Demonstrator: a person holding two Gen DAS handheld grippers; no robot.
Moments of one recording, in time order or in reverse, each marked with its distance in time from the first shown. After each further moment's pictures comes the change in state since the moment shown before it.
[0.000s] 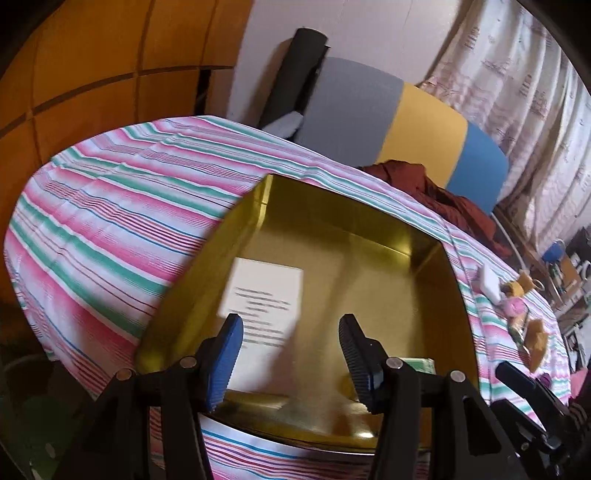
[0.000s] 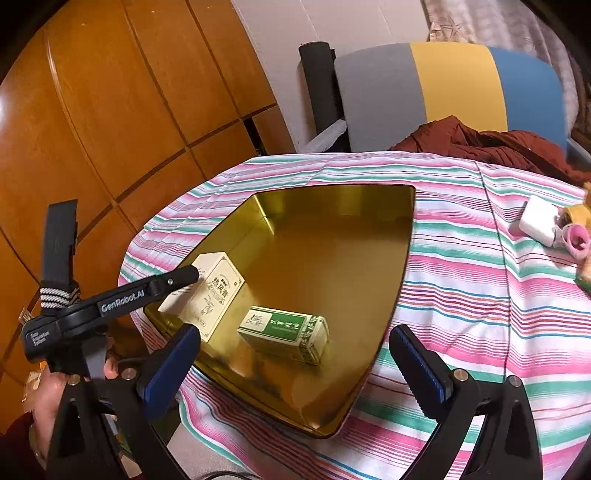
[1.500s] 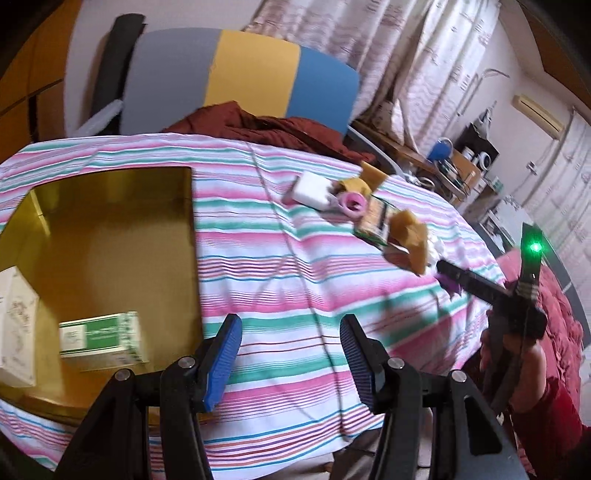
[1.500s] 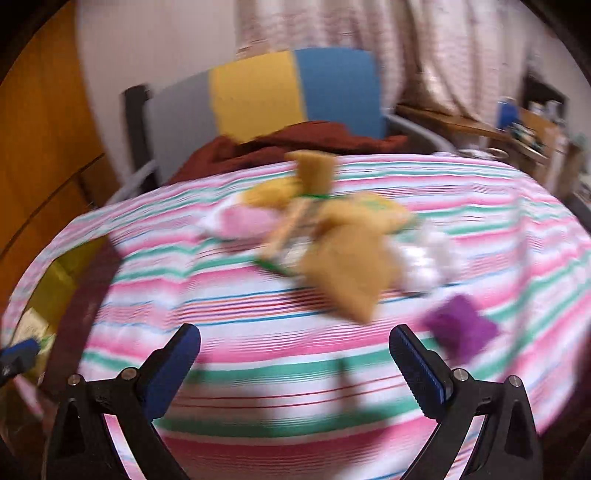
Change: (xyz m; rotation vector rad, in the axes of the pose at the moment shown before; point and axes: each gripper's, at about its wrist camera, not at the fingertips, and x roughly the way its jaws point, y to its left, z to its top) left arm -0.001 -0.203 -0.062 0.378 0.176 -0.408; right arm -0.164 -0.252 -0.041 0.286 -0.110 -0.608
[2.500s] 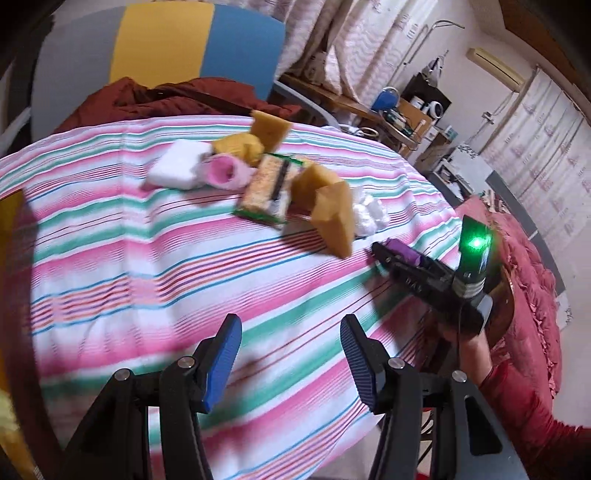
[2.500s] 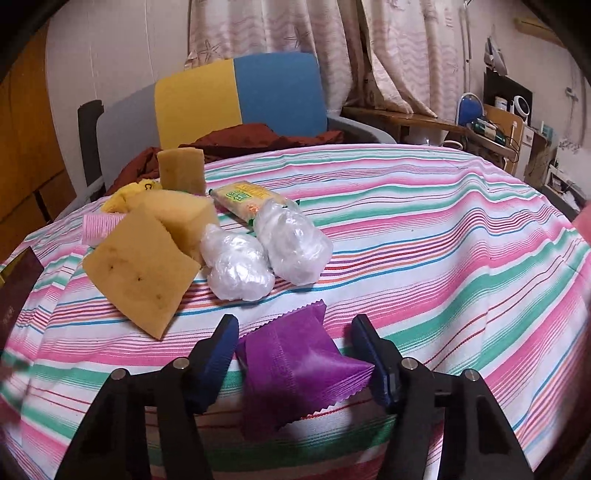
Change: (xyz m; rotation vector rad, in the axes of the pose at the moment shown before) left arm 0.096 -0.111 0.030 0.145 0.159 -0.184; right arm 0.058 -0.108 -0.017 0.014 -0.046 -0.076
